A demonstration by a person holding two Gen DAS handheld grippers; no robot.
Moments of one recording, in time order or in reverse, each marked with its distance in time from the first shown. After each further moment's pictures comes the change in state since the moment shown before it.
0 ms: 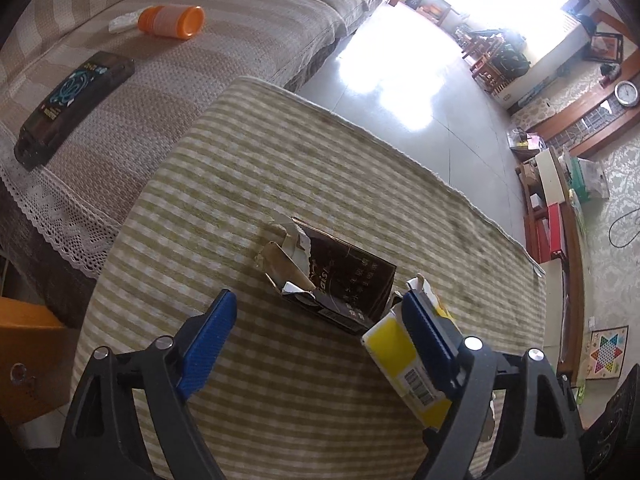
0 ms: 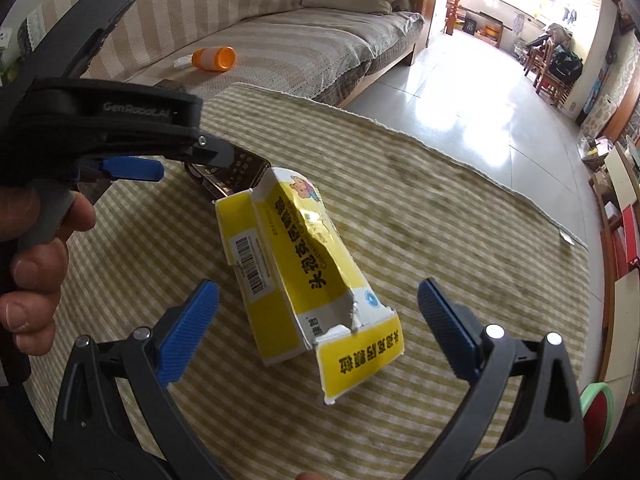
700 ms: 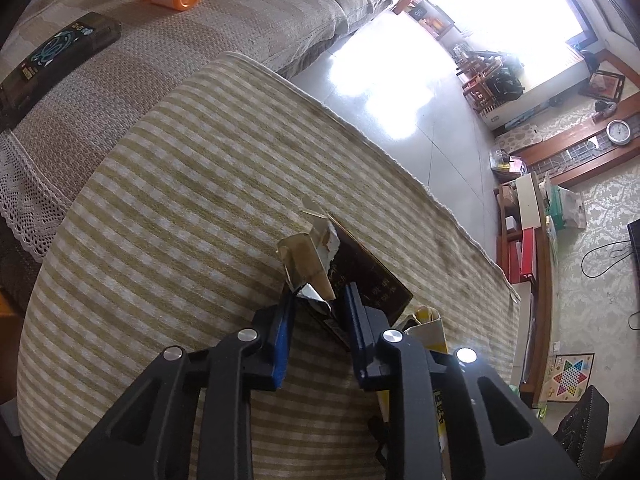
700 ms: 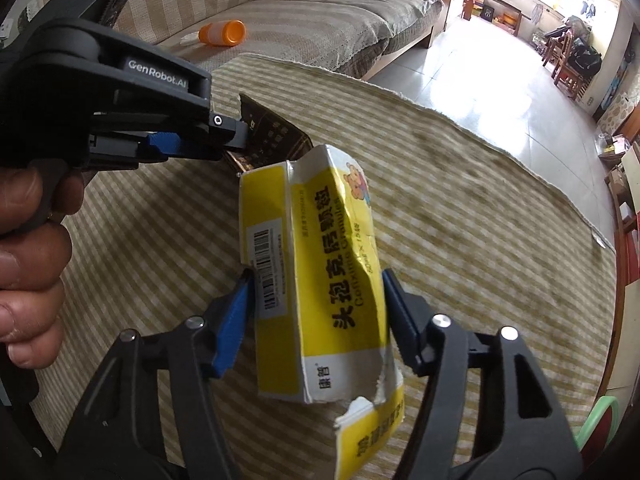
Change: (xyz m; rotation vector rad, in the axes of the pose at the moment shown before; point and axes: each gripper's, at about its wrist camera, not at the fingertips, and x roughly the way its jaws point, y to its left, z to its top) left arm 0.028 -0.002 0.006 -0.081 0.002 -0.132; right arm 0.025 0.003 -0.003 -0.007 0.074 0.047
